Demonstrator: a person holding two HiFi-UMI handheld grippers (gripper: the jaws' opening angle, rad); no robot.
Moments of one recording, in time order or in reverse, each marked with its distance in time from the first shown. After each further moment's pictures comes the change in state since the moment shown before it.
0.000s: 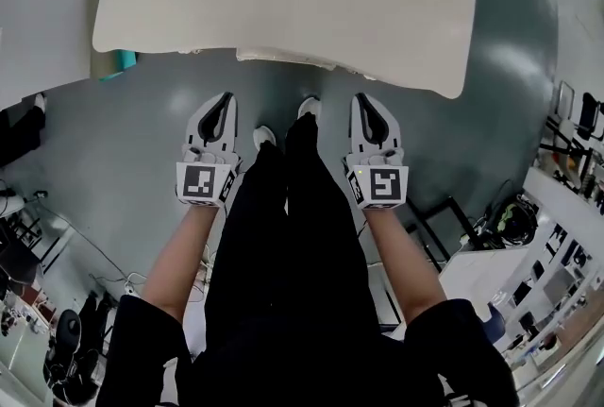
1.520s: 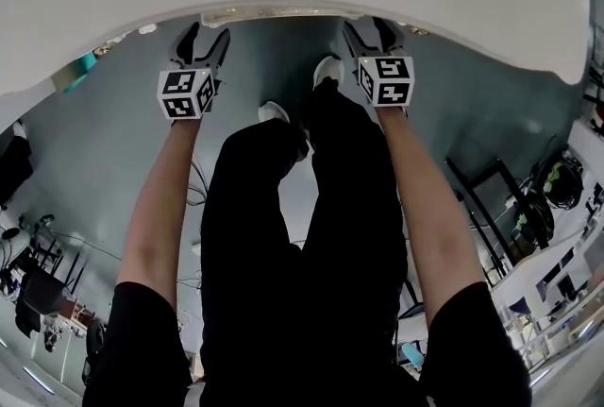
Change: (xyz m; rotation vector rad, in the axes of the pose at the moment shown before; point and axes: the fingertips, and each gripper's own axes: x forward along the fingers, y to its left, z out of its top) left arm 0.175 0.114 -0.369 -0.002 0.375 -0.110; right arm 0.173 -0.062 -0.399 0.098 0.385 -0.039
